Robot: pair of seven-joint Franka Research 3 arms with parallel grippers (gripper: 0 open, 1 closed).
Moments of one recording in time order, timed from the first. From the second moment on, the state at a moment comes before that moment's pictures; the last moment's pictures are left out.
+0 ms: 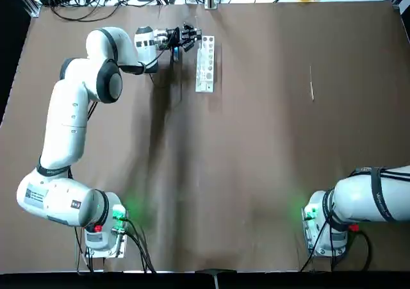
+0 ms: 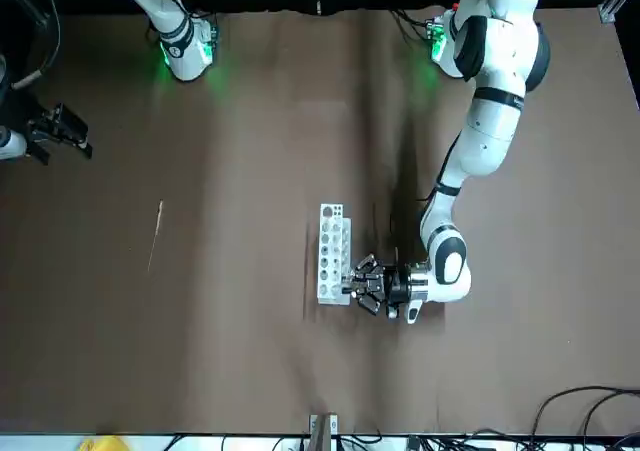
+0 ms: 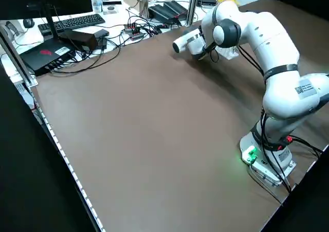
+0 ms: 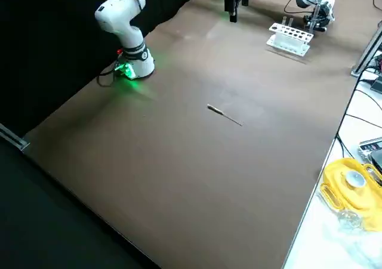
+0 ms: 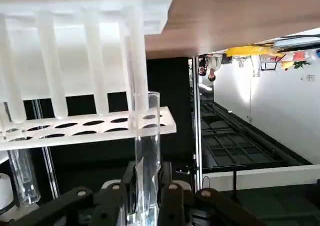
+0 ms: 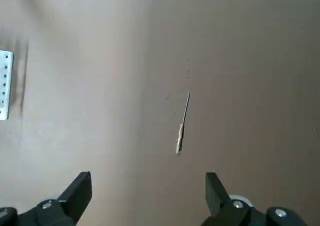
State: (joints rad) left arm -0.23 1.15 -0.09 -1.22 -1.78 1.78 -0.65; right arm 0.03 -0.09 -0.04 -1.70 0.05 1.69 -0.11
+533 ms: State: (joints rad) left arm -0.23 1.15 -0.09 -1.21 -1.78 1.78 -0.65; right arm 0.03 -0.09 -0.04 -1.70 0.05 1.69 -0.11
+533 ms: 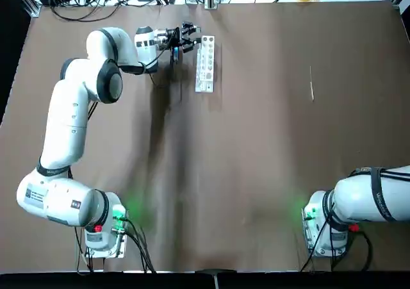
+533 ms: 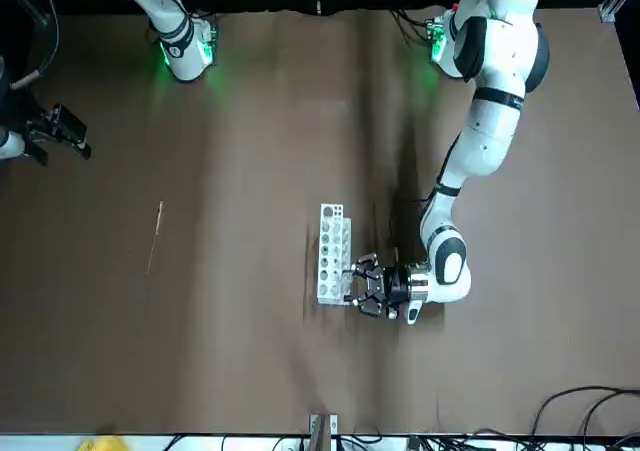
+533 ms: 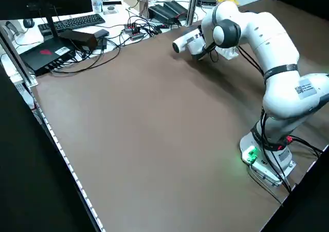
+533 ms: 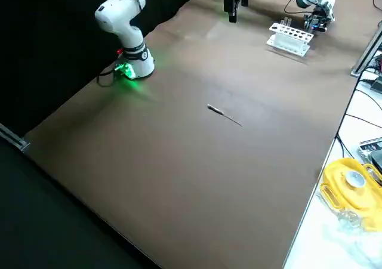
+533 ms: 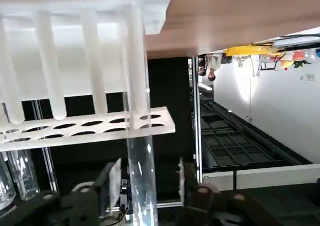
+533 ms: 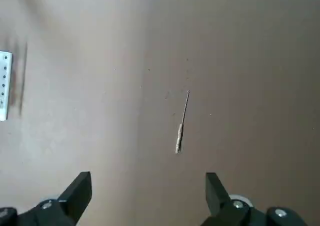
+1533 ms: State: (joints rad) left arm -0.14 0.92 -0.08 -1.19 -1.46 1.62 -0.83; right arm 0.04 -0.07 -0.04 -1.70 0.05 1.69 -0.12
